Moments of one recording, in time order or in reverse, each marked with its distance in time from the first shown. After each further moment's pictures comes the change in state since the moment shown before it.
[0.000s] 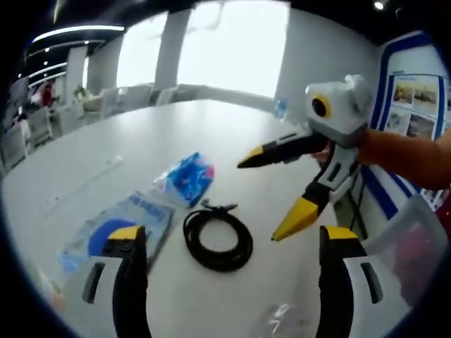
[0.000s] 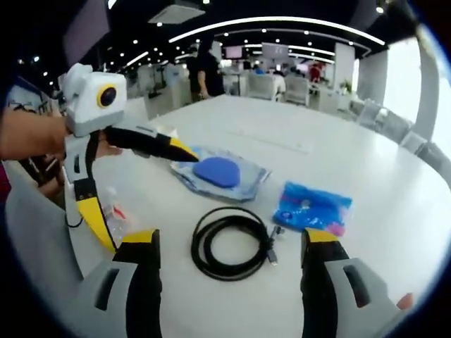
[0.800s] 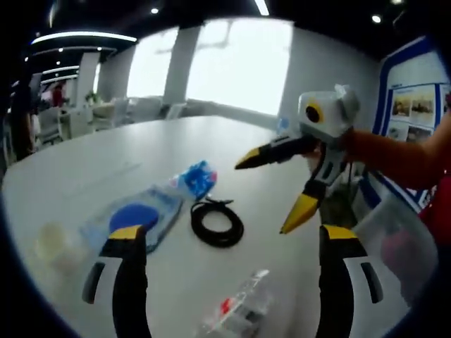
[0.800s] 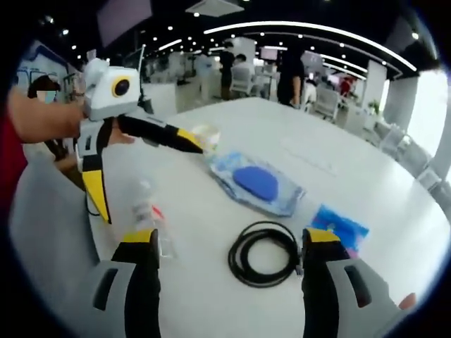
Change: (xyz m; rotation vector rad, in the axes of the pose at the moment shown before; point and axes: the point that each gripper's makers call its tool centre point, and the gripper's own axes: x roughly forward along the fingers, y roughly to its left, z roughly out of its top) left arm -0.082 -0.007 -0.016 -0.047 -0.101 0.047; right arm -0.006 0.065 0.027 -0.178 0.019 0.128
